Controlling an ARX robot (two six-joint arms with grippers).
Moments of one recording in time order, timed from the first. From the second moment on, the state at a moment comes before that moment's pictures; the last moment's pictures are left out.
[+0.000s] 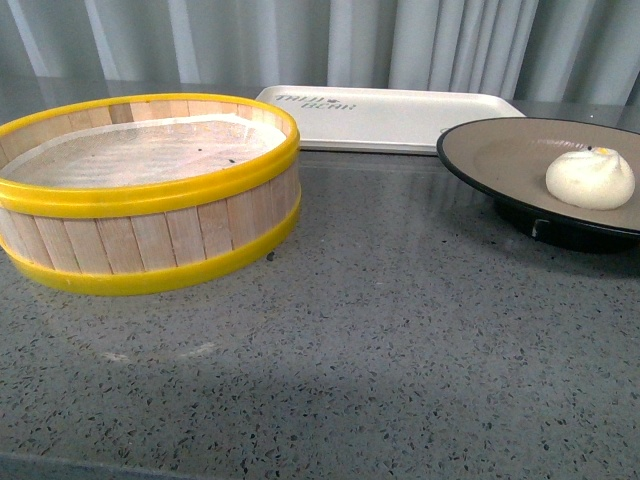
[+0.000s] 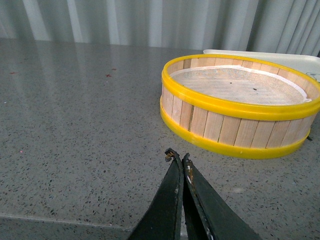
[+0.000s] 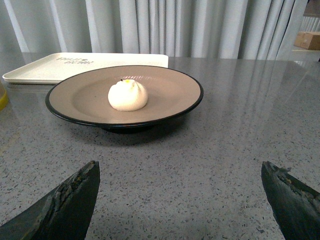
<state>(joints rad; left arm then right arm) 0.00 0.00 0.03 0.00 0.00 0.00 0.00 0.00 0.01 0.00 0.00 0.00</state>
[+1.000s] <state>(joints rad) 0.00 0.00 0.03 0.00 0.00 0.00 0.00 0.00 0.01 0.00 0.00 0.00</state>
